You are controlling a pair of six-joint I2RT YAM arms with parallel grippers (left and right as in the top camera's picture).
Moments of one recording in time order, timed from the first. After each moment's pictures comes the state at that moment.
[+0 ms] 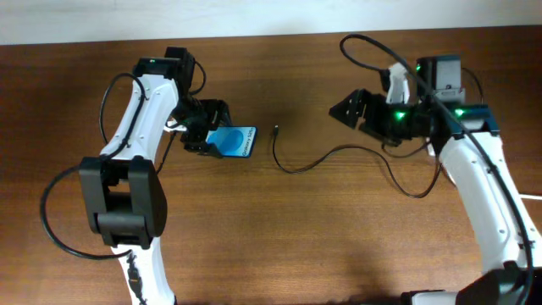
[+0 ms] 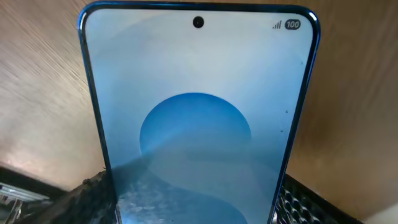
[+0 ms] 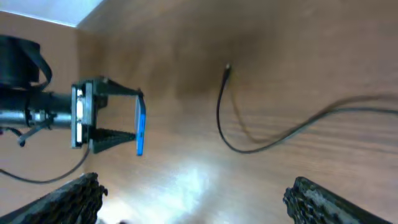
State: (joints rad) left arm -0.12 2.15 1.86 -1.32 0.45 -1.38; right arm 0.03 1.53 1.33 -0.81 -0.68 0.42
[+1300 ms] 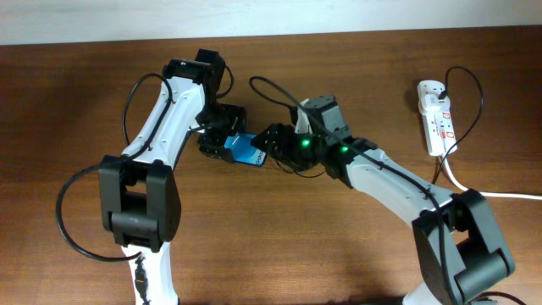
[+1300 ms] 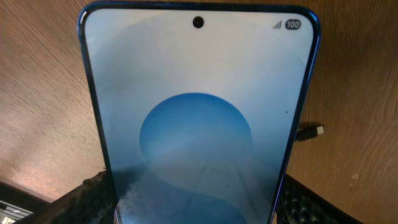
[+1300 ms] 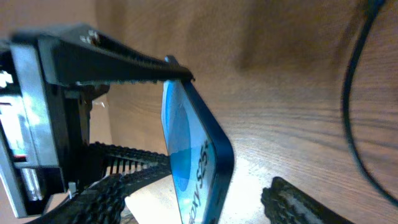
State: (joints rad) left arm -0.24 2.15 1.86 -1.31 0.33 -1.43; right arm 0.46 1.77 1.06 -0.05 -0.61 0.94
